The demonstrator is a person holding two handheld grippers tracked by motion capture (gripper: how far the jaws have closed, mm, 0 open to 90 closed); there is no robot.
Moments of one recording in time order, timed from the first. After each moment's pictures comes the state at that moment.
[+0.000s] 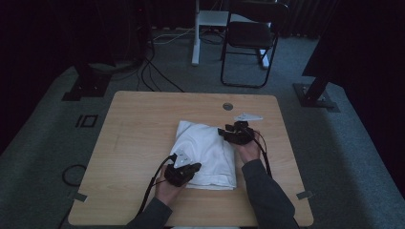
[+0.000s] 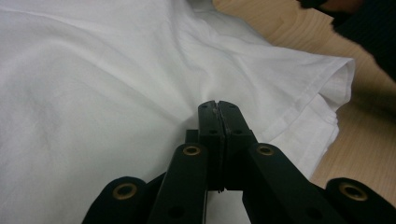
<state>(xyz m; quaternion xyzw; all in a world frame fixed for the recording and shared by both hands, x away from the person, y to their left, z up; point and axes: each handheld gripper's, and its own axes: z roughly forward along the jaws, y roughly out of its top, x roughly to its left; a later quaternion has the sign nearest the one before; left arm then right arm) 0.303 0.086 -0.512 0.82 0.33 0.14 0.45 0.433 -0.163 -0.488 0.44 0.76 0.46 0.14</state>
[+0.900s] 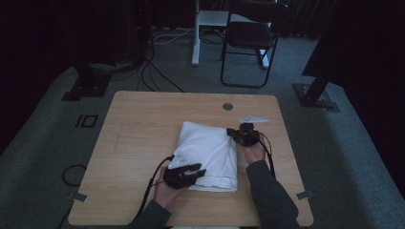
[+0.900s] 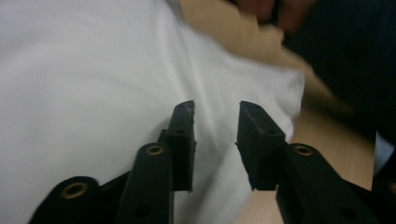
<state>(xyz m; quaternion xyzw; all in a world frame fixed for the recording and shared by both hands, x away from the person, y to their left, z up) 0.301 0.102 -0.492 0.79 0.32 0.11 0.50 0.428 -0.186 -0.495 0.44 0.76 0.45 0.15</state>
